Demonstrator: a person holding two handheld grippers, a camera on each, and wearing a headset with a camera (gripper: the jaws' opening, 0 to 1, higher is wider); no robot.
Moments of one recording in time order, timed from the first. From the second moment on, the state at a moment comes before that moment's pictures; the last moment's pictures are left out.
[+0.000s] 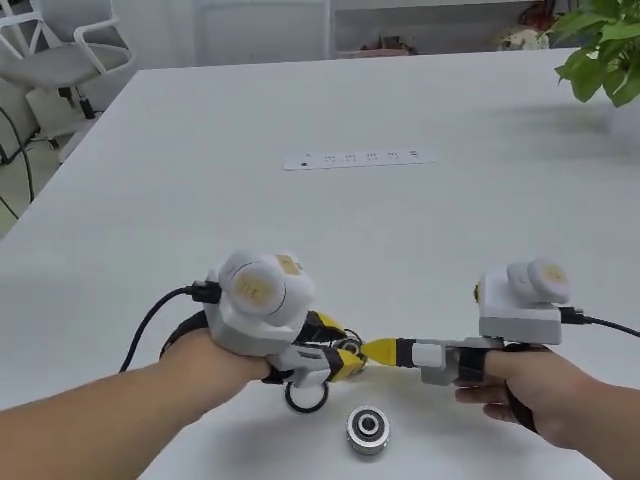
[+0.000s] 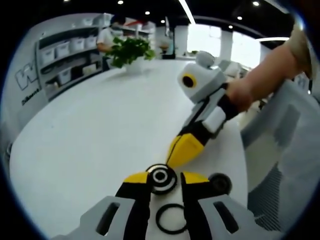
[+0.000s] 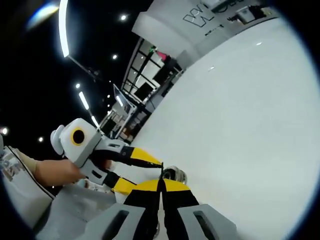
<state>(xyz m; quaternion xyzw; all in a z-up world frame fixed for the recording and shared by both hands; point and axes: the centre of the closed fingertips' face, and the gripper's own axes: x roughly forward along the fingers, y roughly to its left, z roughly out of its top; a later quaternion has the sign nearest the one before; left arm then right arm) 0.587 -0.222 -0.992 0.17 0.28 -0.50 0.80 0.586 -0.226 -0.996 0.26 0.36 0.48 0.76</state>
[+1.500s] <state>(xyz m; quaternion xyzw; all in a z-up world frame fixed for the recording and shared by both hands) 0.537 -0.136 -0.926 0.10 0.25 -0.47 0.84 0.556 -0.190 -0.969 0.25 0.37 0.54 0.72</state>
